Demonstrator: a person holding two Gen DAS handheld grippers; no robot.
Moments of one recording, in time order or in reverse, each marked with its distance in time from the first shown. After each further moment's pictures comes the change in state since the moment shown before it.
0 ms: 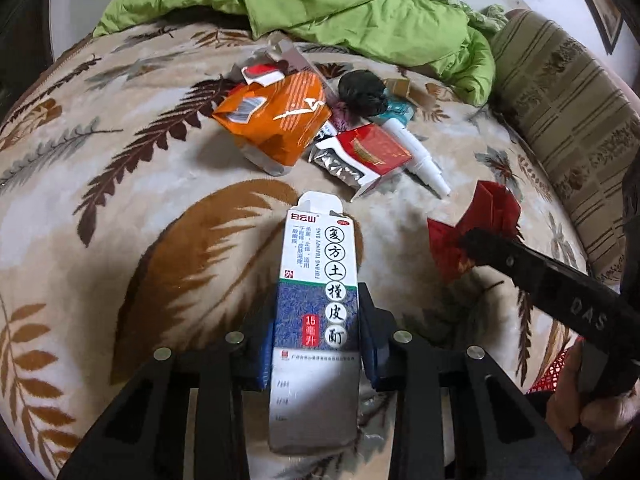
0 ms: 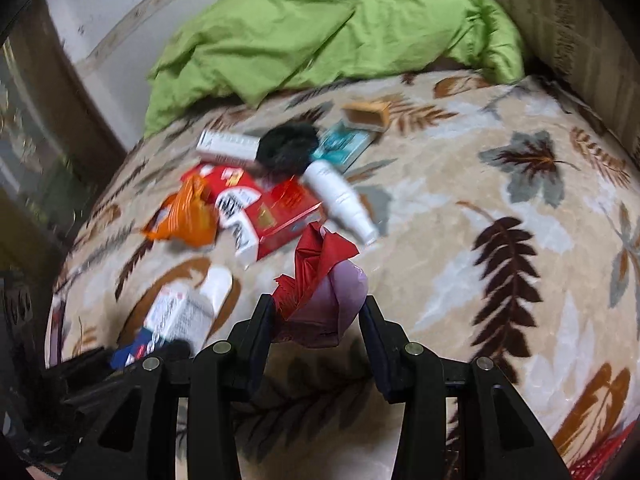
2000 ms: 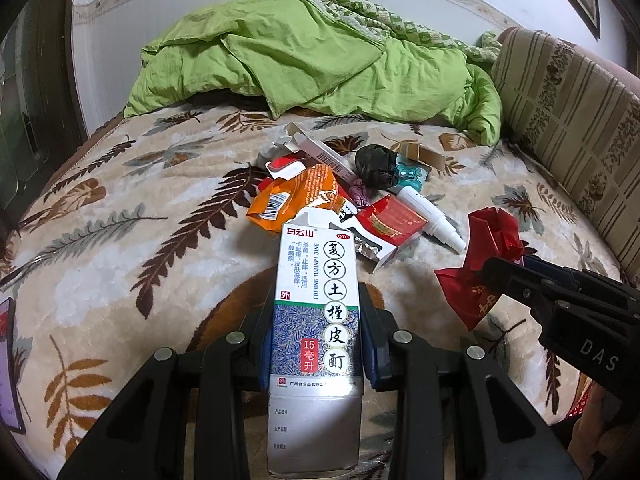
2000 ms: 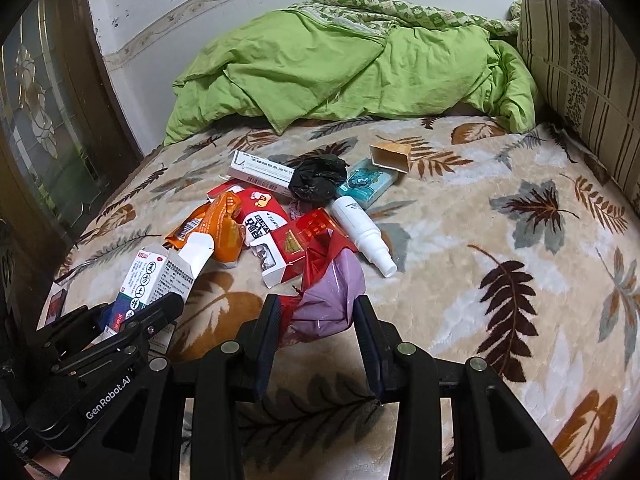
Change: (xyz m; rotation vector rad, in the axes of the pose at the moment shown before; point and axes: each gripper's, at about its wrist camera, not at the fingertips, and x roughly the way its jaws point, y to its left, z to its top) left arm -0.036 -0.017 0.004 0.104 -0.257 0.154; right arm -0.023 0.019 -0.003 -0.099 -0.149 -0.015
